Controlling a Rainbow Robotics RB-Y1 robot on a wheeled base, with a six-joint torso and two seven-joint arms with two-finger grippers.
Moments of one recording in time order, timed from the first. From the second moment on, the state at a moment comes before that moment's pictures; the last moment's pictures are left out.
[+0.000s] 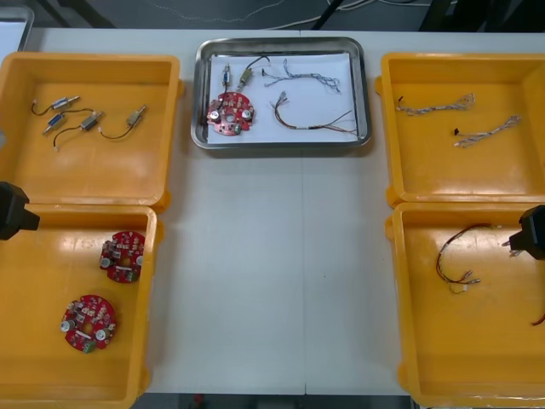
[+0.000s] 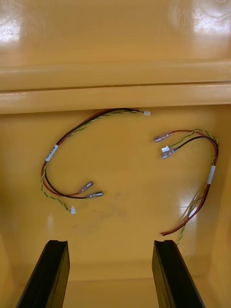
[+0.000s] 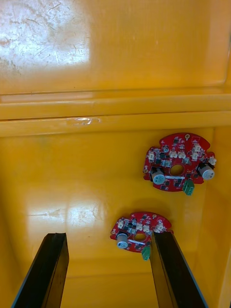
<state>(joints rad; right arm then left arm) -0.14 -0.75 -0.25 -2.20 -0.79 1.92 1.23 -0.14 0.95 0.26 -2.23 0.99 1.82 -1.16</state>
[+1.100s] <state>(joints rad) -0.14 -0.71 -0.25 -2.22 -0.74 1.92 1.25 -0.14 0.95 0.26 -2.23 0.99 1.82 -1.16</state>
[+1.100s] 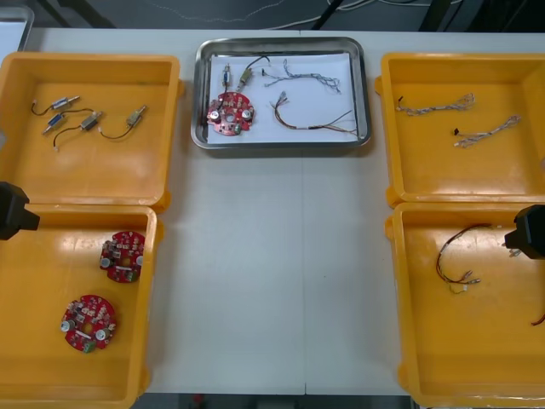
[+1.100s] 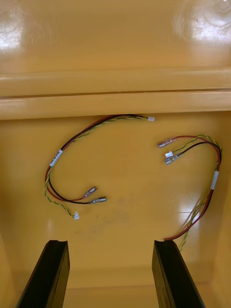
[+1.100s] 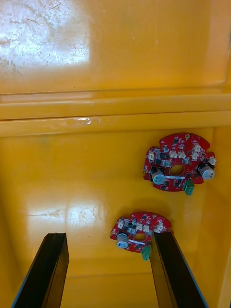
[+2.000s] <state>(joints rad) -0.14 -0.71 -0.25 -2.22 -0.74 1.92 1.25 -0.14 0.95 0.26 -2.23 0.99 1.82 -1.16</state>
